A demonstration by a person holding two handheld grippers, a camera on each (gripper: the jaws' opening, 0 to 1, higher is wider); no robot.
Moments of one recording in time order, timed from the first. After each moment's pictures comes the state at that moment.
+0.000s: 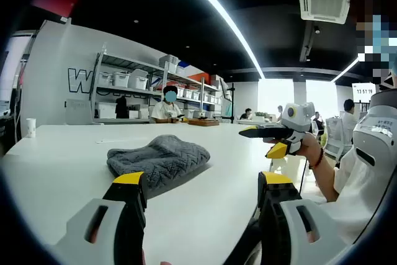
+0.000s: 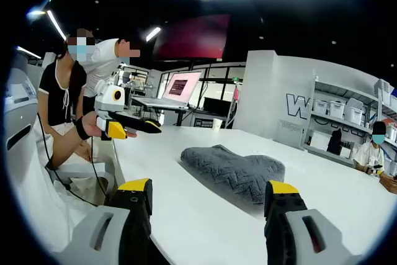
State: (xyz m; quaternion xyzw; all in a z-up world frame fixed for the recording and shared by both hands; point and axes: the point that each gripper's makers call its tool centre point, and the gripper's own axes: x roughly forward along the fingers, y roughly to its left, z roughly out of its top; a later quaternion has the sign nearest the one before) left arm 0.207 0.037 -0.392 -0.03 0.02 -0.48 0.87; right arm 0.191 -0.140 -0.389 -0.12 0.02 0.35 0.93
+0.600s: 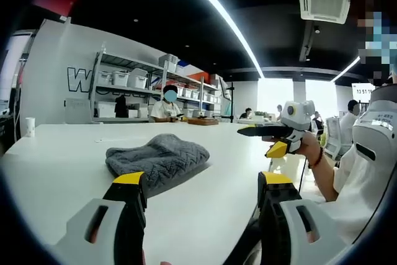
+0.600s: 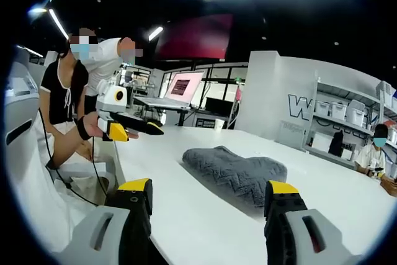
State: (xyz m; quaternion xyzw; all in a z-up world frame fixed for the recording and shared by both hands) left arm 0.207 0.035 -0.395 -0.03 0.03 -0.49 0.87; right arm 0.192 -0.135 -0.385 -0.13 0.01 0.35 0.93
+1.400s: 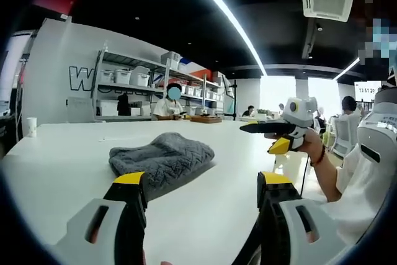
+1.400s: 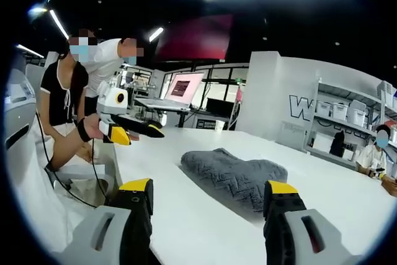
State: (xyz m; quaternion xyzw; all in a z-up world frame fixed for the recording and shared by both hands) left arm 0.218 0.036 -0.393 -0.03 0.03 -0.48 0.88; right arm 0.204 -0.135 -0.382 -0.12 0.02 0.35 0.93
